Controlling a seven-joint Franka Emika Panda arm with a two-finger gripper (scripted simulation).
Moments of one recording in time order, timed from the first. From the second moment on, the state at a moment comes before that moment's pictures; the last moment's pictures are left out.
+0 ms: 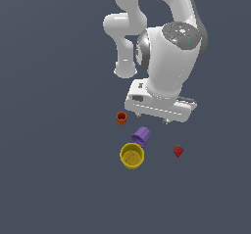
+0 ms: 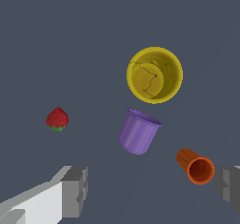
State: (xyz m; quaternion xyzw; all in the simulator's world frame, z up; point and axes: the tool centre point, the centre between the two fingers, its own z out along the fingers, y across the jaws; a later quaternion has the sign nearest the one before) arm 0.045 0.096 0.227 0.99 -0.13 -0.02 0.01
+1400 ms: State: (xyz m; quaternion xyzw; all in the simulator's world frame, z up) arm 0.085 0.228 0.092 0.93 -0.37 0.00 0.00
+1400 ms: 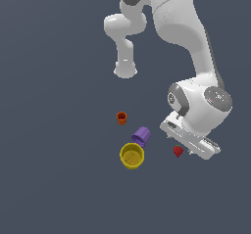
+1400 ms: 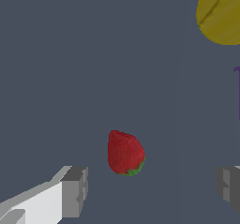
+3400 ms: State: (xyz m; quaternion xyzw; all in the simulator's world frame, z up) arm 0.085 0.245 0.023 0.92 -0.40 0.00 0.00
